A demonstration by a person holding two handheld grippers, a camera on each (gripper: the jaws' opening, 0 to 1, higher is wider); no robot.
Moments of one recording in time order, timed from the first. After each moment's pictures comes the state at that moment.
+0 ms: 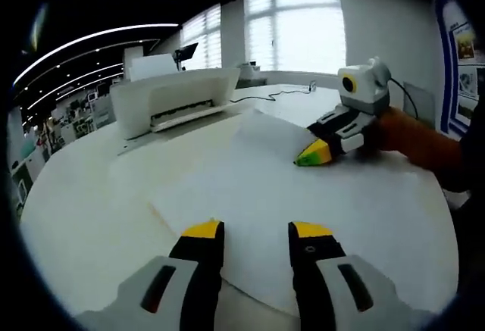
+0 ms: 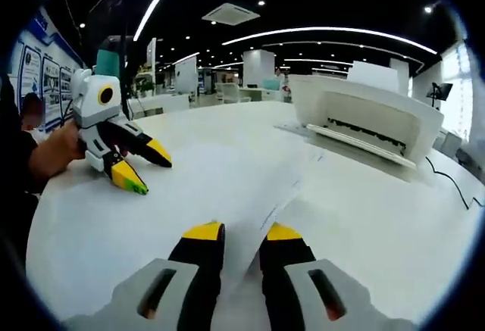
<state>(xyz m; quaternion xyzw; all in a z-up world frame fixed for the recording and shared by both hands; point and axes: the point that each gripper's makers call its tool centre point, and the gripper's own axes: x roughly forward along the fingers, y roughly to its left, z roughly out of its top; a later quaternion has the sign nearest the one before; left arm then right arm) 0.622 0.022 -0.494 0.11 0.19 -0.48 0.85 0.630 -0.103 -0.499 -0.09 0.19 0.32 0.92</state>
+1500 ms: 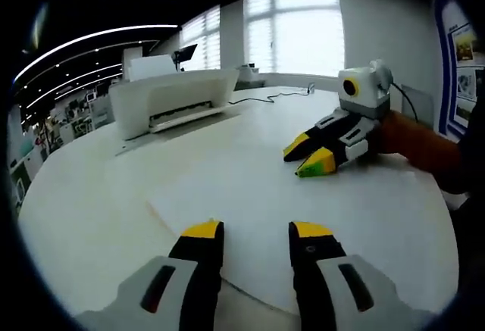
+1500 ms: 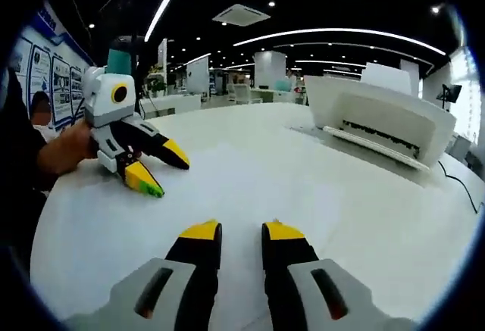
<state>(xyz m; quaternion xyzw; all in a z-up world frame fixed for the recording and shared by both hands) 0.625 0.018 -0.496 0.11 0.19 -0.48 0.85 0.622 -0.077 -0.501 -0.08 0.20 0.36 0.91</state>
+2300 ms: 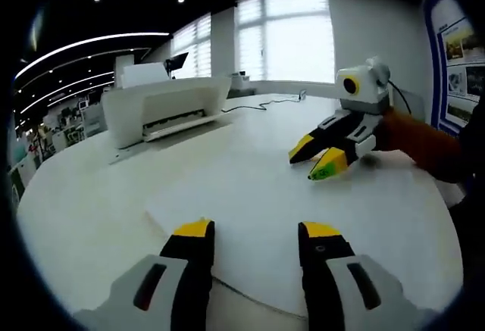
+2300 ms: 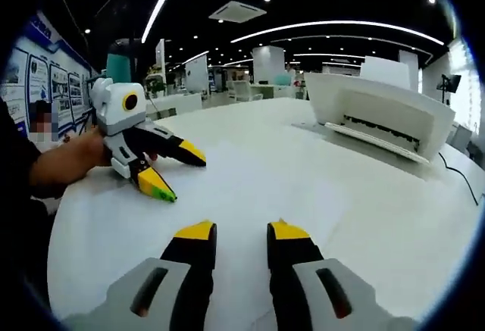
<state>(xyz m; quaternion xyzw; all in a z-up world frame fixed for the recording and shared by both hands) 0.625 0.013 -0.485 0.10 0.16 -0.51 0.84 0.605 -0.086 -0.487 -0.05 0.22 0.36 0.90</state>
